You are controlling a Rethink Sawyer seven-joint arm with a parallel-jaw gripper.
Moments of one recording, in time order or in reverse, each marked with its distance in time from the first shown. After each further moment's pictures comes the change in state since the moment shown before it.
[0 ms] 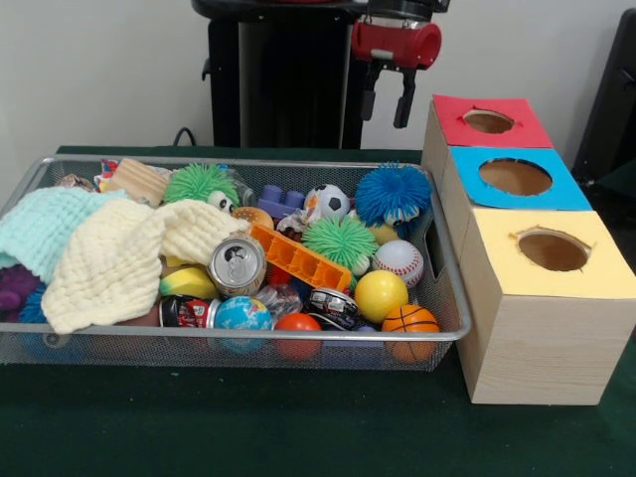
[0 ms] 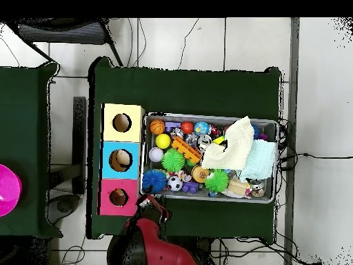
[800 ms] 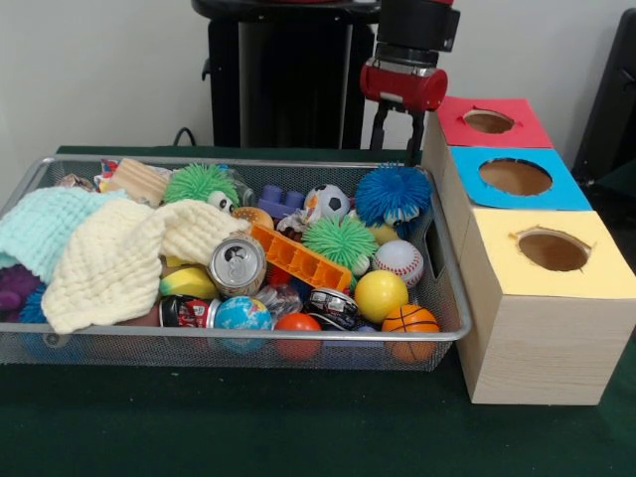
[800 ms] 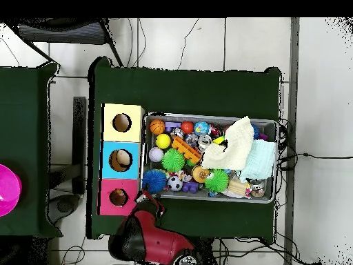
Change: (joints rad) arm 0.003 0.159 0.033 -0.079 -0.027 -0.018 0.000
